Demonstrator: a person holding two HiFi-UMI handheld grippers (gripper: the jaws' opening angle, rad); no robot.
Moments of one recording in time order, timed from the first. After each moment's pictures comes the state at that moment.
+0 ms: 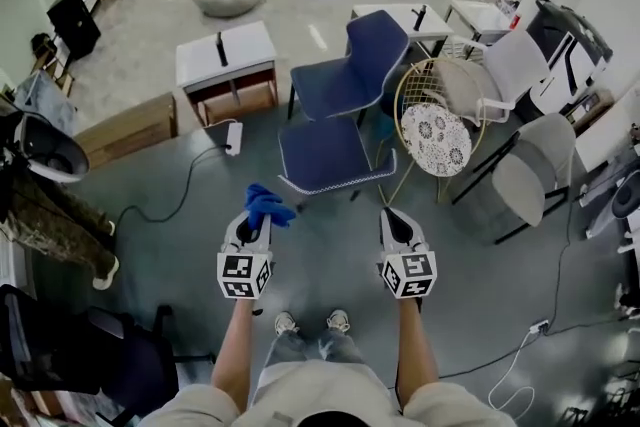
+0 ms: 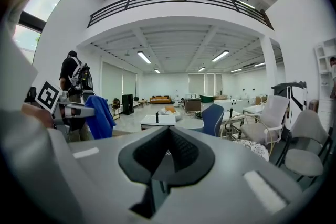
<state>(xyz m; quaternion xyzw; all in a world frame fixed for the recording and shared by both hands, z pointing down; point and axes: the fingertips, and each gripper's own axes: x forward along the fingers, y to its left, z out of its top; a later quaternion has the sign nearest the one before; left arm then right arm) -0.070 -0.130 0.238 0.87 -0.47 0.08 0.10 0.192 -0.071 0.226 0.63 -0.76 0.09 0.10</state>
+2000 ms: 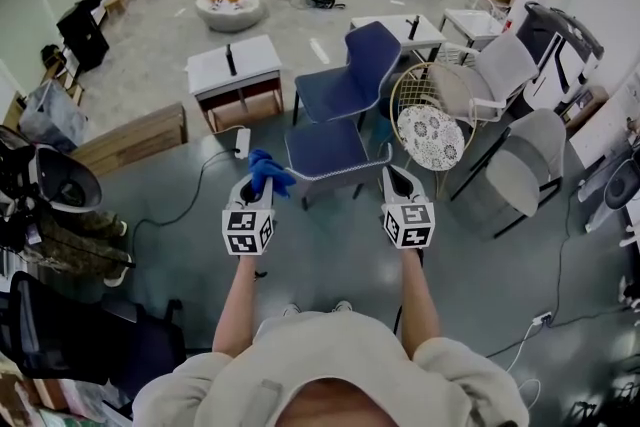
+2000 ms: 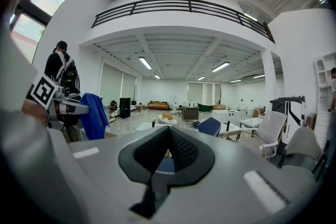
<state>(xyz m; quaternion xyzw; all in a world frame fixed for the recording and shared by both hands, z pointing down) -0.084 -0.116 0.159 0.87 -0.48 0.06 0.06 0.193 -0.065 0.141 0.64 -0.76 0.03 0.09</state>
